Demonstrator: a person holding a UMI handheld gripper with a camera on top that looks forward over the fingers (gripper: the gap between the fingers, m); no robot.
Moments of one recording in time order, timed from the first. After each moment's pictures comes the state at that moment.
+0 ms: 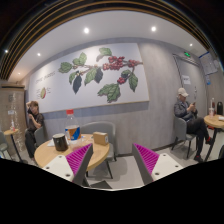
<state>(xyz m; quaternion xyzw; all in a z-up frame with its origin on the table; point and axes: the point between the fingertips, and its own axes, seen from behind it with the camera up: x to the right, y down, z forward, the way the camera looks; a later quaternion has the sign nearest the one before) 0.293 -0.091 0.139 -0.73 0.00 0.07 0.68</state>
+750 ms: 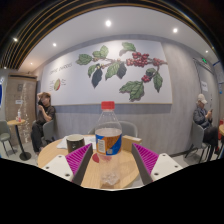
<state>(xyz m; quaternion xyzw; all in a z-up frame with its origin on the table) 0.134 0.021 0.131 -0.73 -0.09 0.09 0.67</state>
